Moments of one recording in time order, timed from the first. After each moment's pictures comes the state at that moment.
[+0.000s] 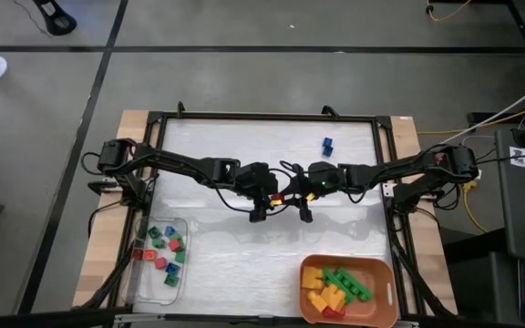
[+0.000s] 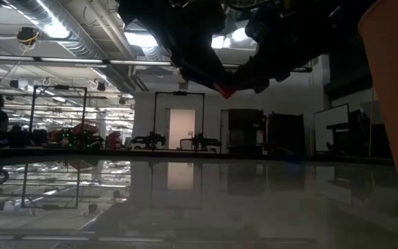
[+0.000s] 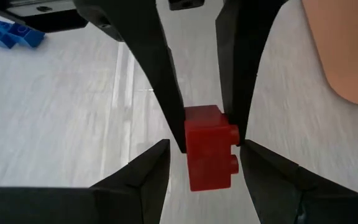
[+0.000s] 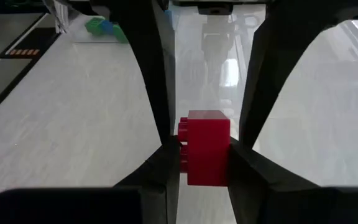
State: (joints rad) left arm -0.01 1.74 1.24 -0.25 -0.01 0.00; right arm 0.00 1.46 0.74 0.24 -0.18 0.00
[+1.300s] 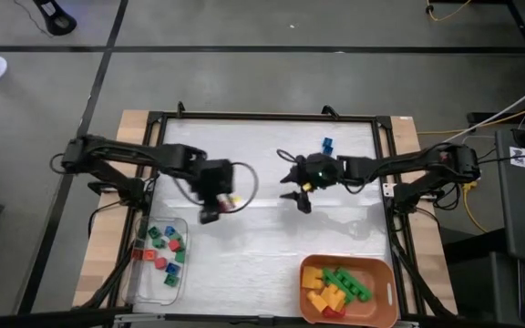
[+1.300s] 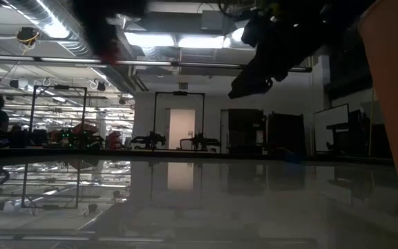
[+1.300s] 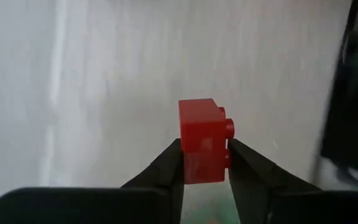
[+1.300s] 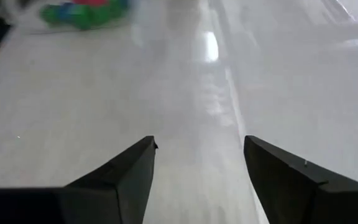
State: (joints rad) left arm -0.05 1.42 1.24 -1.03 0.21 -0.30; right arm -0.07 1.44 0.82 0.02 -0.14 0.04
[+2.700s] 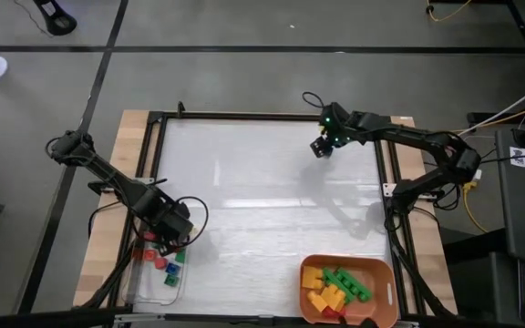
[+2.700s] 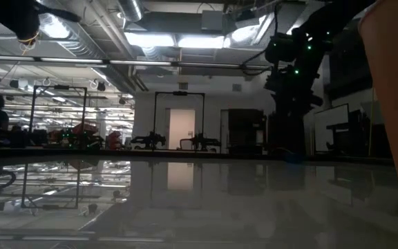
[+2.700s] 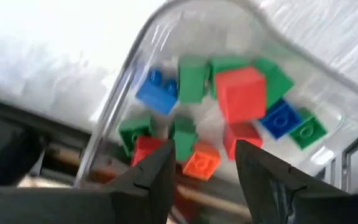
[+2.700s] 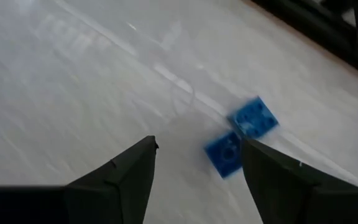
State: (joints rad) left arm -0.56 1.26 0.96 -1.25 0.16 -1.04; right arm -0.61 1.44 0.99 -0.66 0.07 0.31
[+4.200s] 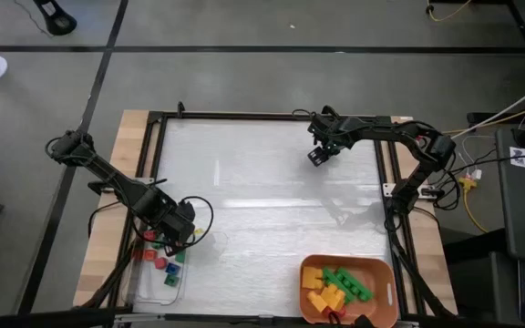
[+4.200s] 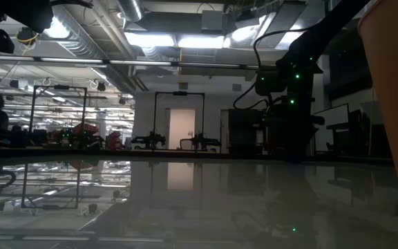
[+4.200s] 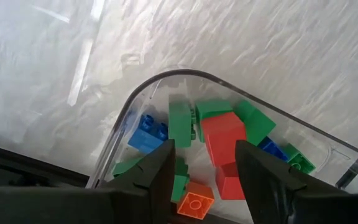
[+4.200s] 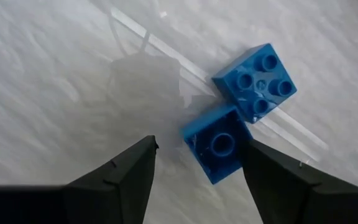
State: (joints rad) left arm -0.56 1.26 0.96 -1.16 0.04 -1.02; right arm -0.61 1.68 0.99 -0.69 0.17 0.31
